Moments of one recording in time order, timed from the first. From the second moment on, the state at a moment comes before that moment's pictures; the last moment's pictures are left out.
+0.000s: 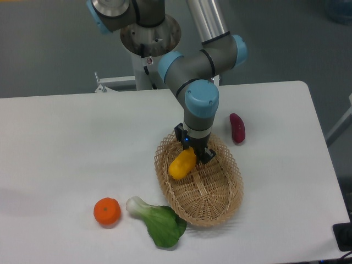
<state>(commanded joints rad) 2.50 -1.90 -1.89 -0.87 1.53 1.32</state>
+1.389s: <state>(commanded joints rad) 2.63 -2.14 -1.26 -1.21 1.53 1.31</state>
